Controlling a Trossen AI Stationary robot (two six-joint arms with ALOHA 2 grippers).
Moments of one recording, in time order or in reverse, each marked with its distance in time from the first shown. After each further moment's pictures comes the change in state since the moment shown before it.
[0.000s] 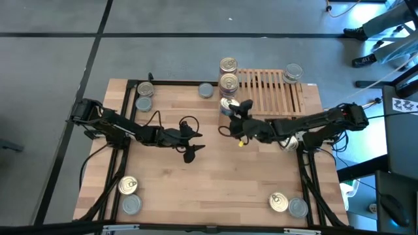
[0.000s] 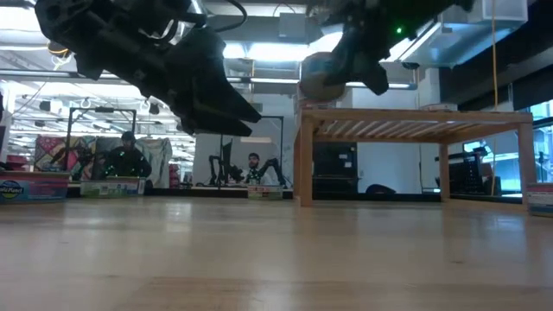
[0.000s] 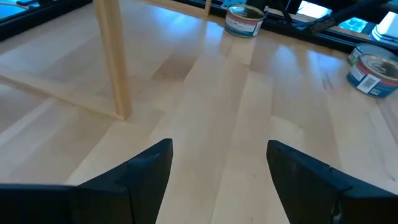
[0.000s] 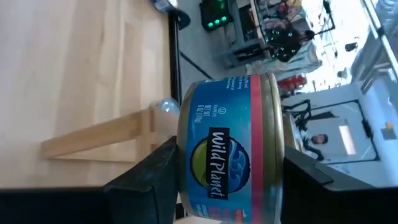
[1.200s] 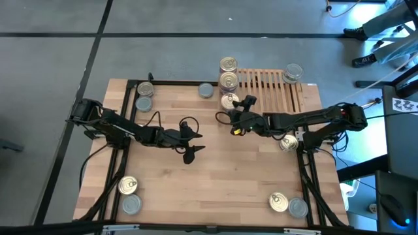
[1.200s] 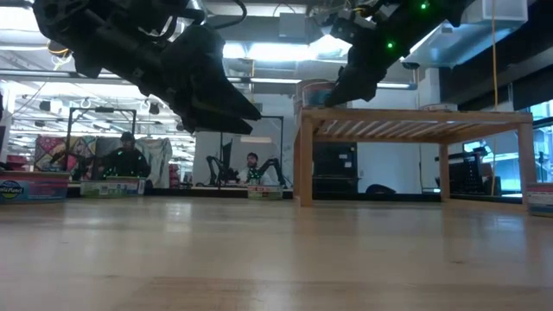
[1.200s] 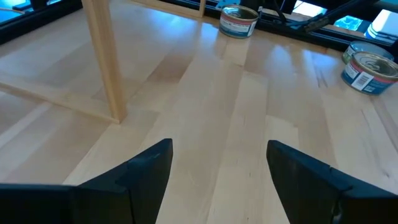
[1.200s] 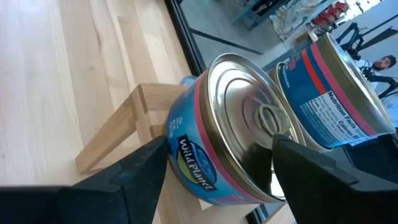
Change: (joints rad) left arm -0.010 -0.002 0.001 0.004 -0.002 0.016; right arm -0.123 0.011 0.001 -0.116 -0.109 0.445
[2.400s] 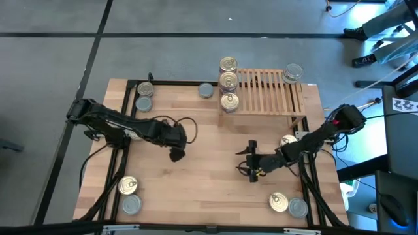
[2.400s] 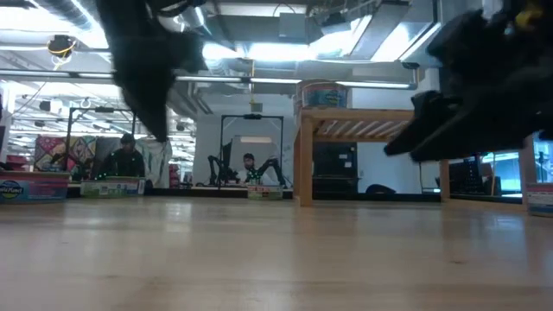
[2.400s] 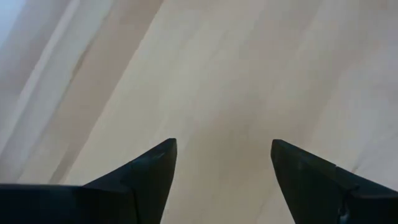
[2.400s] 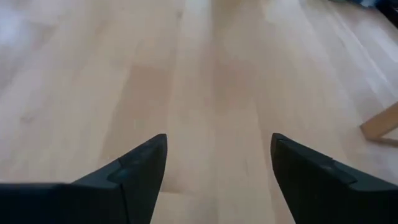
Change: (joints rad) left arm -0.028 -0.048 0.422 -1.343 -0.001 -0.351; right arm 0.483 0.039 -0.474 0.511 -0.270 0.416
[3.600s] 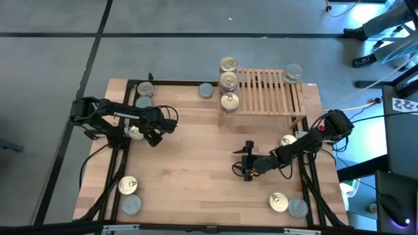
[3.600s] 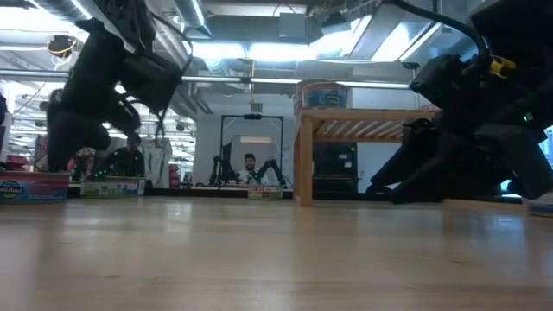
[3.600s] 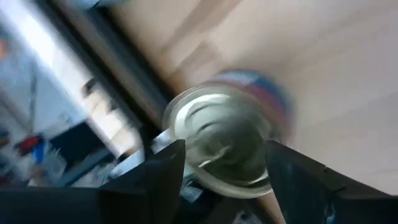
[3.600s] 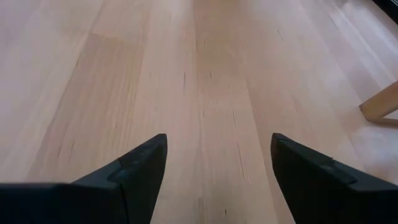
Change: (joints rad) left arm 0.325 0.024 -0.188 -0.495 0.046 -0.094; right arm -0.025 0.206 0.000 0.172 0.055 -0.010
